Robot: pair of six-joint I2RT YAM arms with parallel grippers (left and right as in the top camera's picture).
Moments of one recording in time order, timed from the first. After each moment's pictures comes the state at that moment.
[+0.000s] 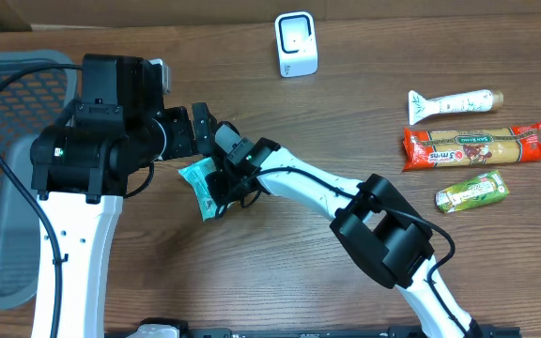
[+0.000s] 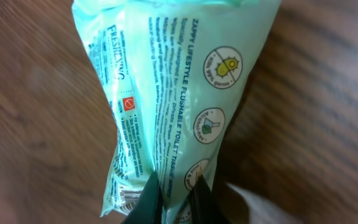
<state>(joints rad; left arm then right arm) -0.11 1.38 1.67 -1.27 0.12 -0.28 0.86 2.30 1.74 -0.62 -0.32 0.44</state>
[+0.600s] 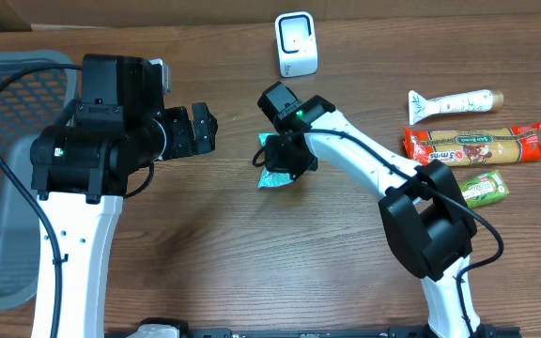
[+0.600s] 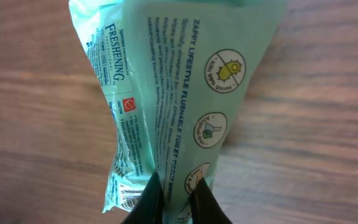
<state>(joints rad) -0.11 1.38 1.67 -1.27 0.12 -0.28 0.66 2.17 1.73 -0.95 -0.16 0.68</state>
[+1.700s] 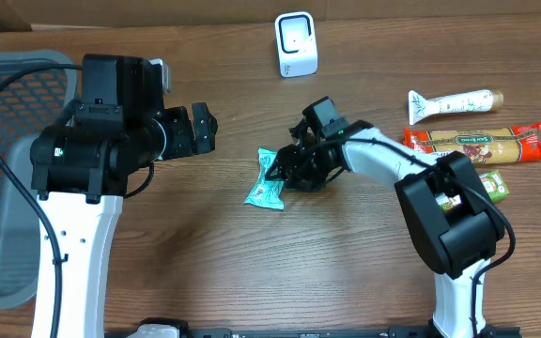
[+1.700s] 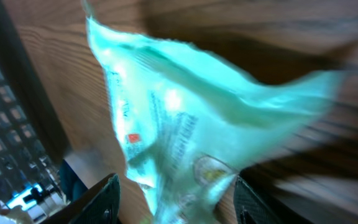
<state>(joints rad) -0.11 1.38 1.67 -1.27 0.12 -0.28 0.51 2.11 1.32 -0.44 -0.70 0.67</state>
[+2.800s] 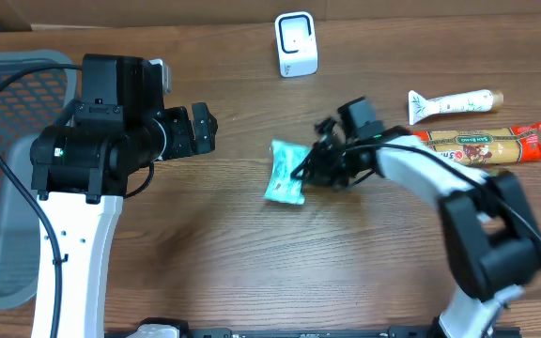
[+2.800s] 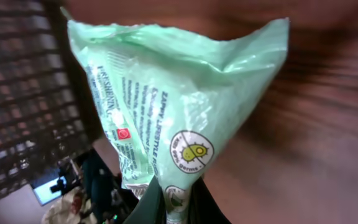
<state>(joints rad) -0.11 1.38 1.67 -1.27 0.12 -0.28 0.38 1.88 1.16 -0.43 -0.82 0.59</state>
